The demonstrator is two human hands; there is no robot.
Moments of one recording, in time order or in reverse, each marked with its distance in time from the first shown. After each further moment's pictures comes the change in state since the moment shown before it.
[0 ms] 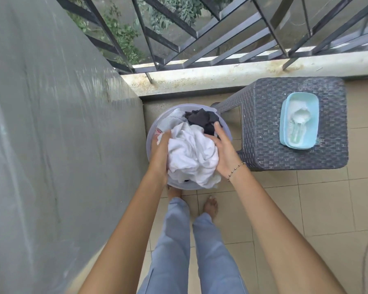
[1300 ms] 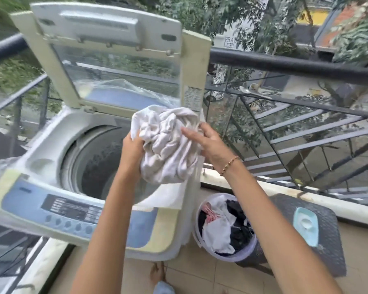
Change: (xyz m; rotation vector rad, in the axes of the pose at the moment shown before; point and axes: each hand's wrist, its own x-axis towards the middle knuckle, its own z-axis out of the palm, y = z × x) left_hand -0.313 0.252 -0.229 -0.110 0.282 0.770; right_hand -0.238 -0.054 0.403 -0.756 -0.389 -0.543
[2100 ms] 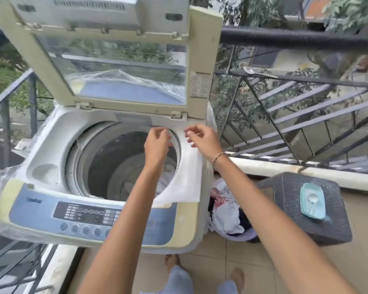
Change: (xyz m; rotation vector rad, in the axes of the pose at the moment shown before) left_hand 0.034 -0.036 0.013 0.193 -0.033 -0.060; right_hand 0.041 0.048 0.043 -0.356 0.319 -0.122
